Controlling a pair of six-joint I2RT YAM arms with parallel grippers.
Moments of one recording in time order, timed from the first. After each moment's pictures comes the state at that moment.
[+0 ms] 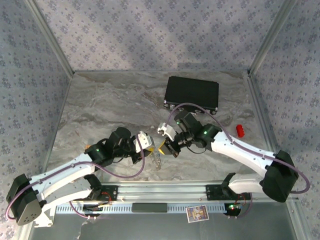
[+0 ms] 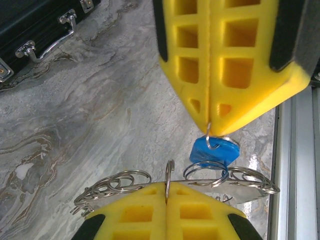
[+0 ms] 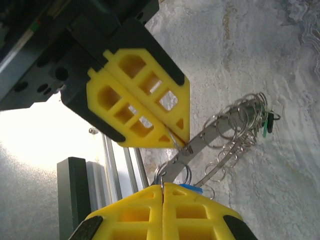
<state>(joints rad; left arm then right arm) -0.89 0.91 0.55 -0.24 0.30 0.21 0.85 1.26 0.93 -0.51 -0.60 -0.02</state>
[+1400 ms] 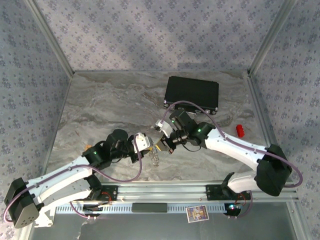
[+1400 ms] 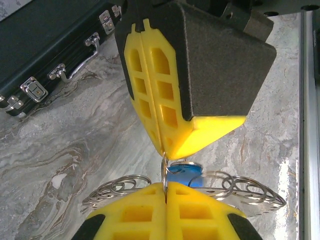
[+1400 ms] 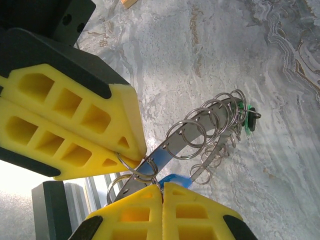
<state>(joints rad) -0.90 0.84 0.51 -0.18 0.23 0.28 0.85 1.34 0.96 -0.46 -0.50 0.06</state>
